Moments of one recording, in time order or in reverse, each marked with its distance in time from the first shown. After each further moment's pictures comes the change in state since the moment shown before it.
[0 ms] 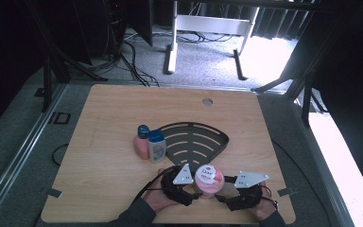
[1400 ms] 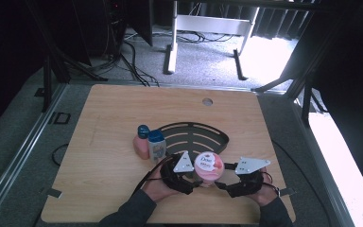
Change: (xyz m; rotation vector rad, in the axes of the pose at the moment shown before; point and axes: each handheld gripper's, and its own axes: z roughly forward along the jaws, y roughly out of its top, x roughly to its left) left arm 0.018 0.031 -0.020 -0.007 0.065 -0.018; right arm -0.022 0.038 -0.010 -0.024 -0.003 -0.041
